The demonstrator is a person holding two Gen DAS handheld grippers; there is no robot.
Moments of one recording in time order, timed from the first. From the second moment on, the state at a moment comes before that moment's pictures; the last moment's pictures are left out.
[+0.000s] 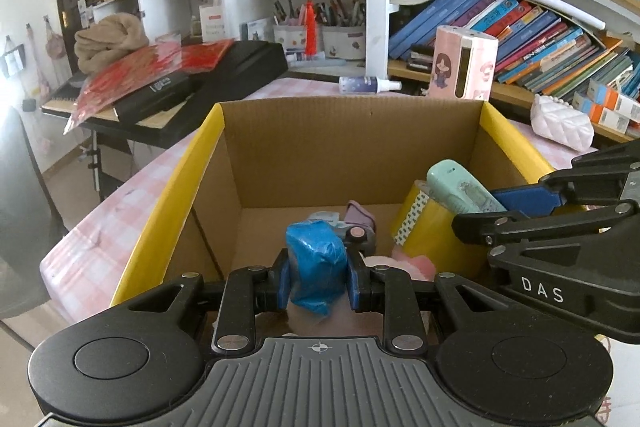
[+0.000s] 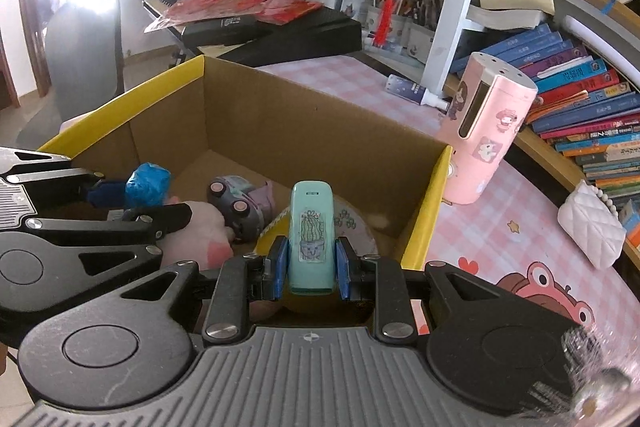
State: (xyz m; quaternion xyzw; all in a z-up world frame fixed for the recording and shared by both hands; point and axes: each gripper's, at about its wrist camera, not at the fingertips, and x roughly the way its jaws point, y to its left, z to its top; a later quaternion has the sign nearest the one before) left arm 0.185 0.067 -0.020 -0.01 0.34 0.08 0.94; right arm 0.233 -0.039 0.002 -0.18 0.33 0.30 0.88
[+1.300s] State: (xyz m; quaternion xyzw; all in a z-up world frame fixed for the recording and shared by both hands) left arm 0.117 0.090 0.028 -0.04 0.24 0.10 0.97; right arm 0.211 -0.035 0.018 -0.16 0.31 0.26 0.90
